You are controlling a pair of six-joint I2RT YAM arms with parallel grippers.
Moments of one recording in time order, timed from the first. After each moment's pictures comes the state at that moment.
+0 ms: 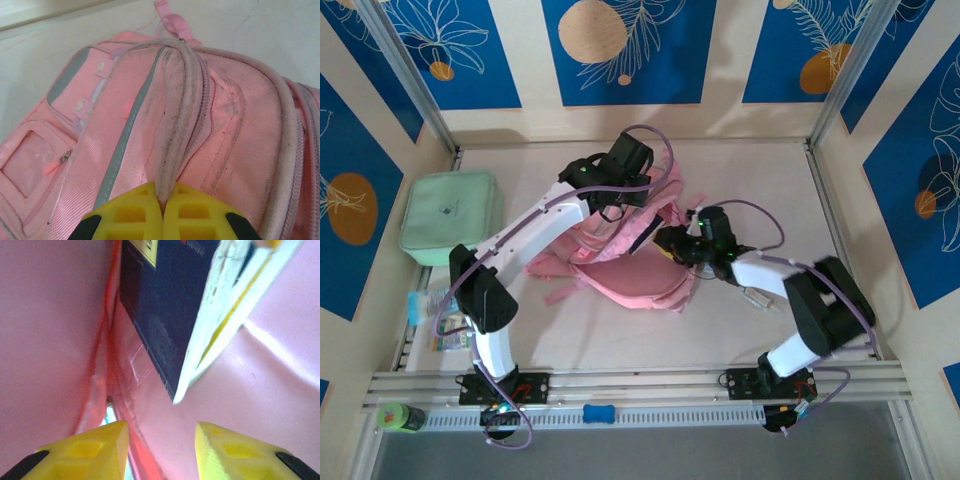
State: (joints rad) left arm -0.75 1.84 1.88 -0.91 -0.30 -0.35; right arm 0.44 1.47 0.65 0.25 -0.48 1.05
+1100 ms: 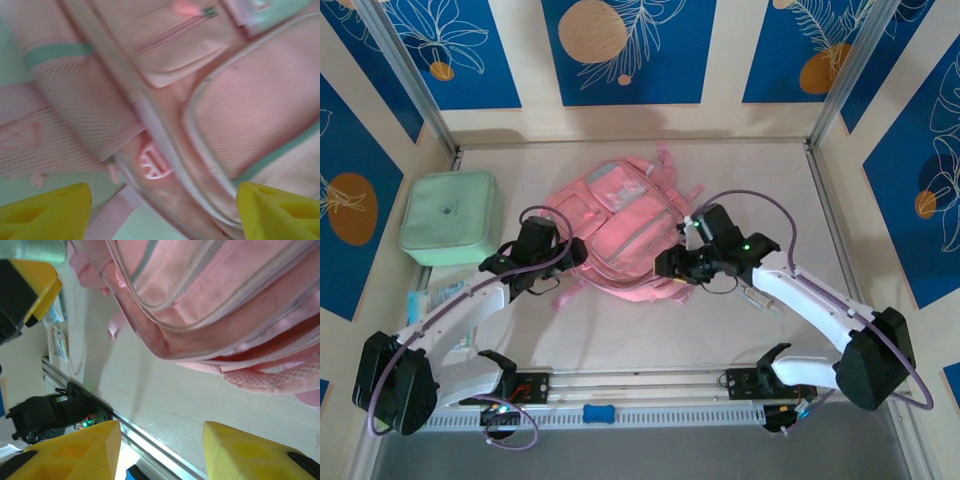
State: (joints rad) left arm -0.44 1.14 0.72 -0.42 -0.03 -0.74; right arm 0.63 1.23 0.92 -0.64 -0.46 0.74
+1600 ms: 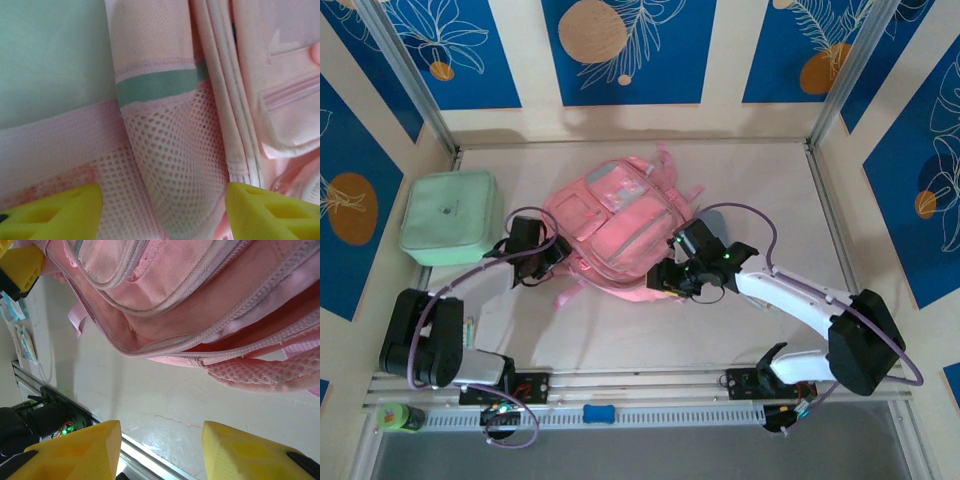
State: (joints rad) left arm -0.24 1.40 0.65 -0.18 0.09 -0.86; right arm 0.71 1.31 0.85 -0.55 -0.39 0.84
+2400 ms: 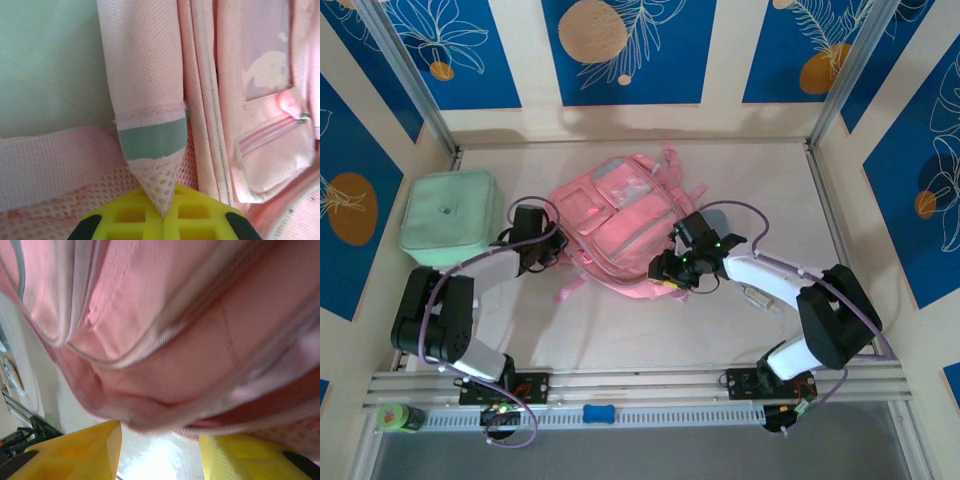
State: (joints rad) left arm -0.22 1.49 0.72 -0.04 0.13 -0.95; right arm 0.60 1.48 0.87 -0.46 -0.41 0.80
